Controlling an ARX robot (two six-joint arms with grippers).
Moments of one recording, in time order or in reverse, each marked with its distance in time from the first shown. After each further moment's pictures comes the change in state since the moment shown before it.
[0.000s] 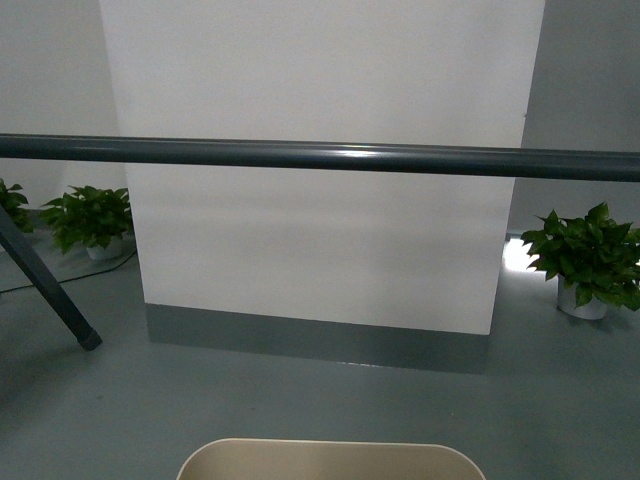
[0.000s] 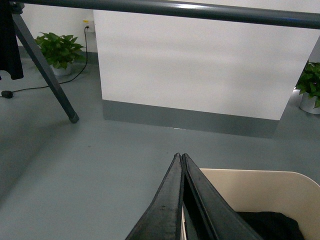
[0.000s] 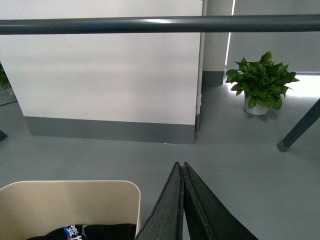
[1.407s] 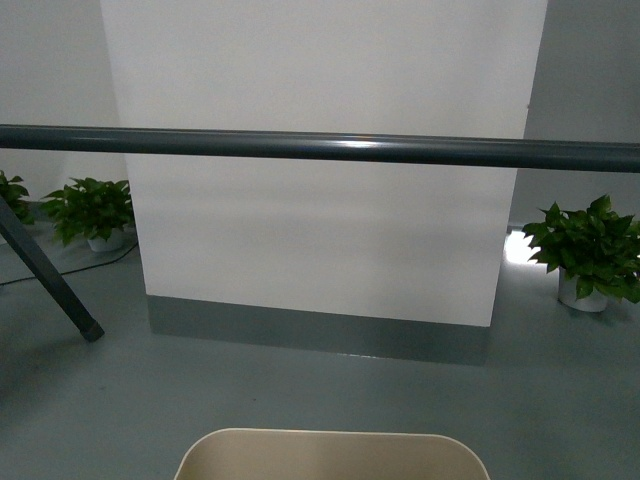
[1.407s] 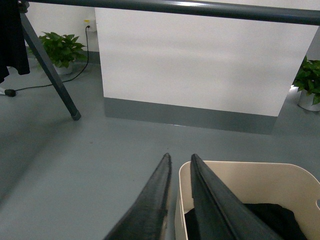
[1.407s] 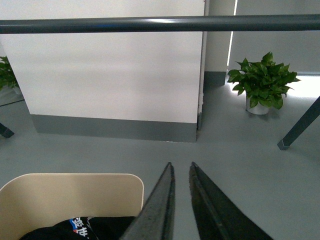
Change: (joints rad) left arm 0.000 -0.390 0.000 -0.393 0.000 0.000; right arm 0.000 -0.388 0.001 -0.393 -0.002 -0.001
